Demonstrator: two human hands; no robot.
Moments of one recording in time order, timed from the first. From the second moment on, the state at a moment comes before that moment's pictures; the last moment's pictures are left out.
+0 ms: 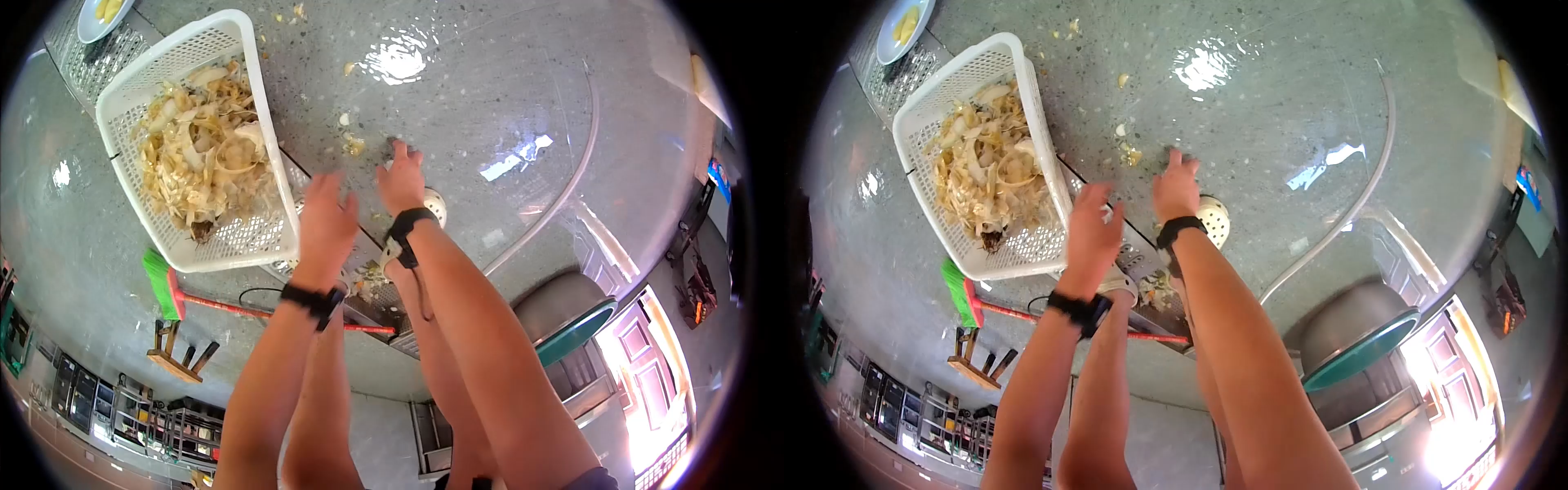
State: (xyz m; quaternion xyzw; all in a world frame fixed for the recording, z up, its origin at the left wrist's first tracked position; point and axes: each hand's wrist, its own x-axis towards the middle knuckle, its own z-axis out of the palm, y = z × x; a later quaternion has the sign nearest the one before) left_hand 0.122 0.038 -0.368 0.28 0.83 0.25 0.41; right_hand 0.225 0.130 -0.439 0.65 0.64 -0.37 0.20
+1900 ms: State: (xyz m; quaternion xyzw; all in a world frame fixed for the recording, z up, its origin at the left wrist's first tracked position) left_hand 0.160 0.083 -0.454 0.34 0.89 0.12 0.27; right_hand 0.209 0.216 -0.492 0.30 0.92 -0.19 0.18
